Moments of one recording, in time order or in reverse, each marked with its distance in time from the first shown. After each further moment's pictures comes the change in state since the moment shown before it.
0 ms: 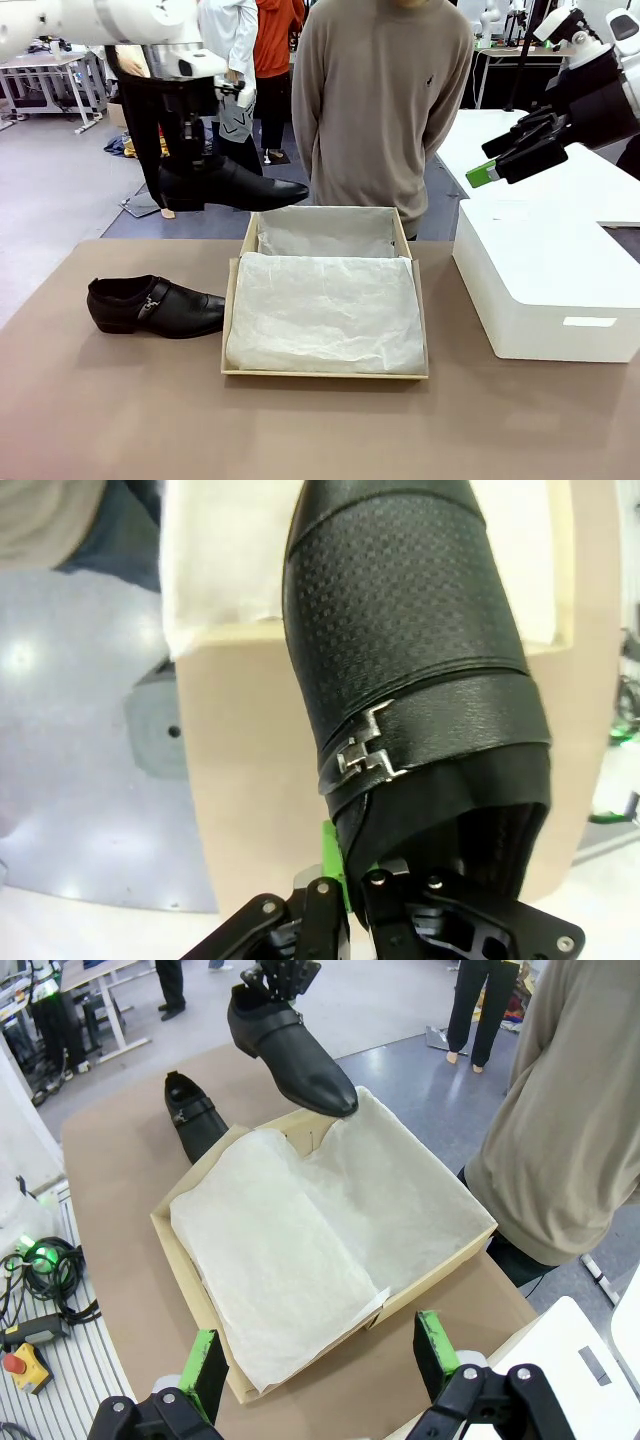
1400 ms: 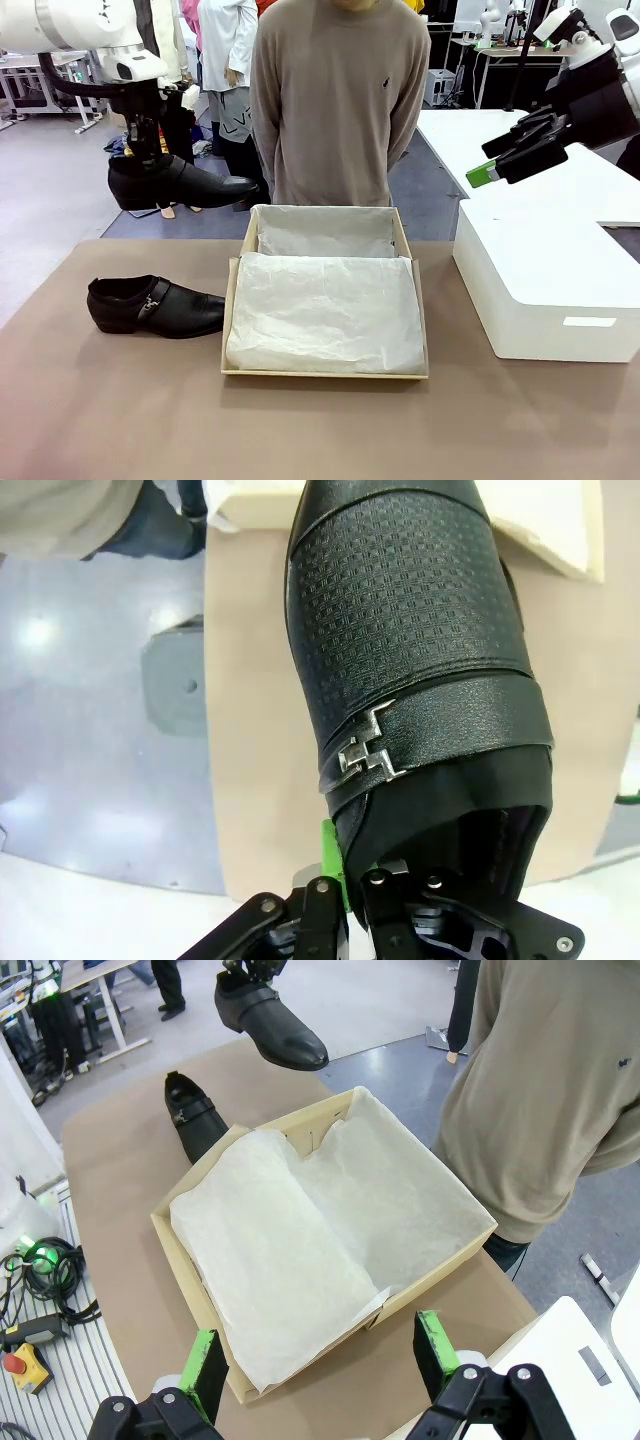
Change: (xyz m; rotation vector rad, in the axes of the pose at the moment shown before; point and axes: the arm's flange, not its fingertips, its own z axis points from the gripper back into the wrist) left arm -0.108 0.017 0.002 0.066 -0.021 0.047; right arm 0.000 0.000 0.000 0.000 0.000 0.000
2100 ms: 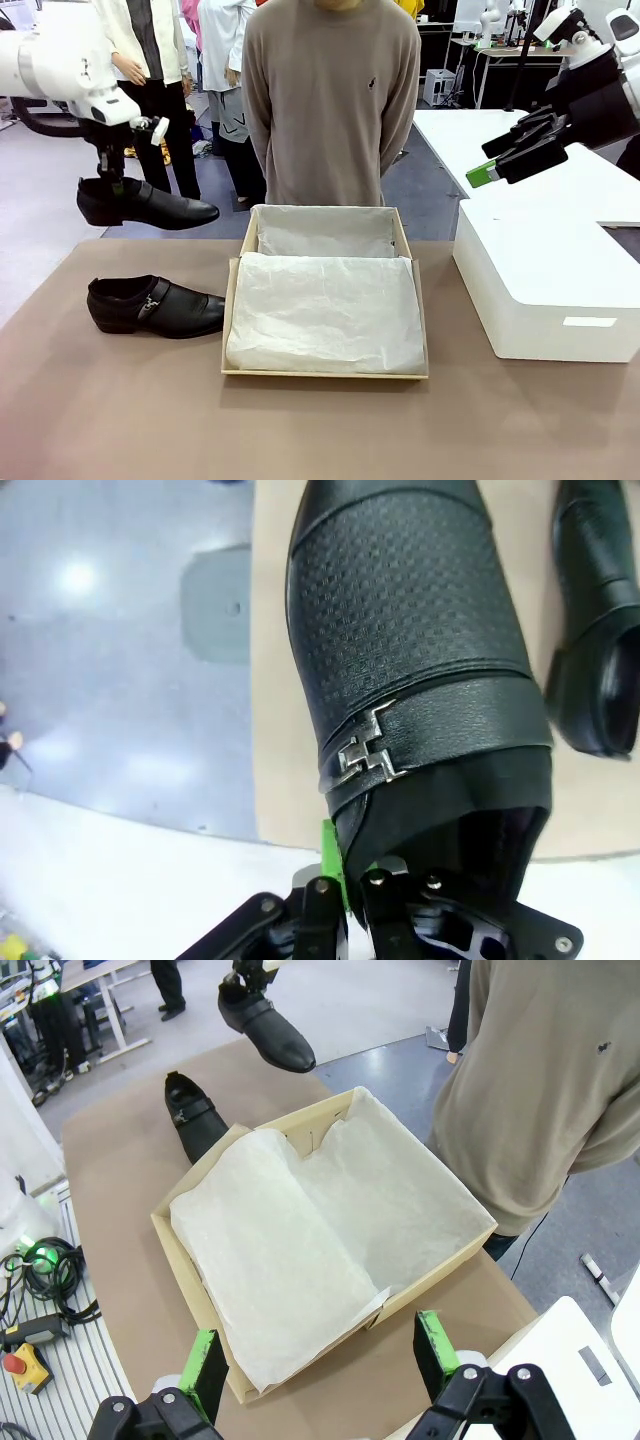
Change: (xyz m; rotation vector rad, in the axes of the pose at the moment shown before) left arm -0.074 0.027 -0.047 0.138 0.110 0.017; right arm 0.000 0.000 0.000 0.000 0.000 0.000
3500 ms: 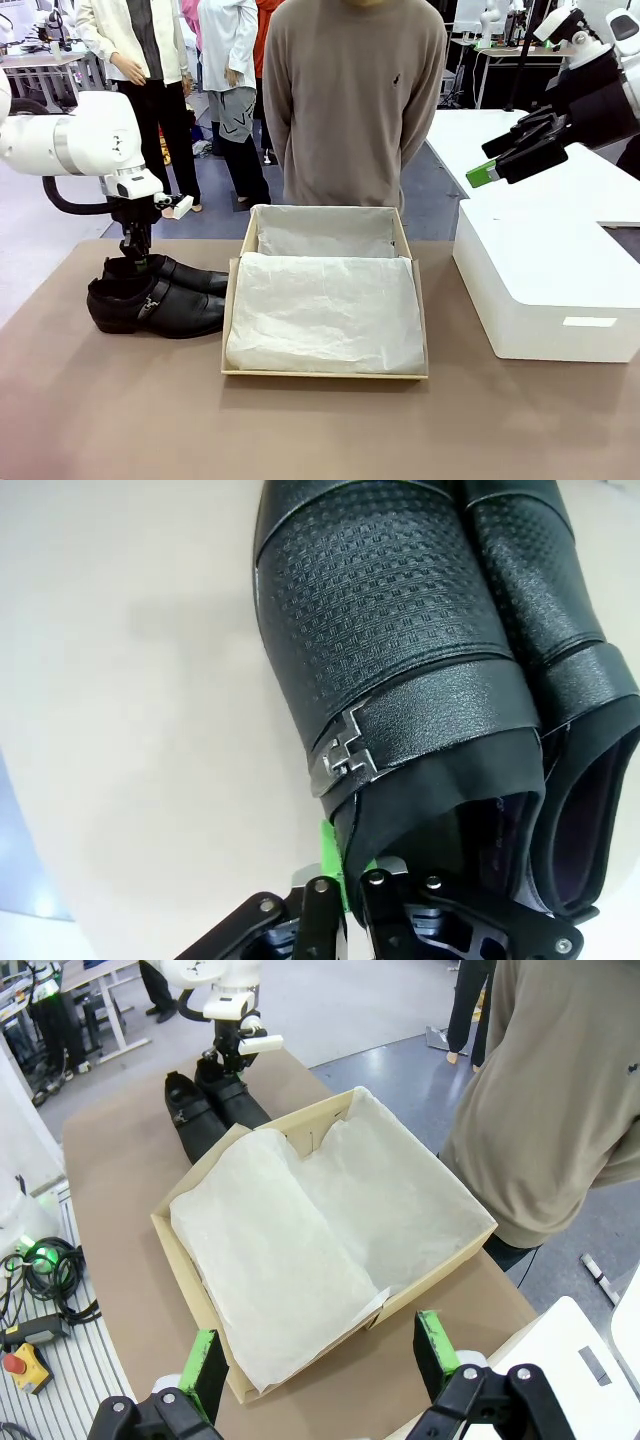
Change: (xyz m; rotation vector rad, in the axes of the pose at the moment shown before) left arm 0.035 -0.076 -0.137 -0.275 -0.068 -0.097; right arm 0.000 0.000 0.000 0.000 0.000 0.000
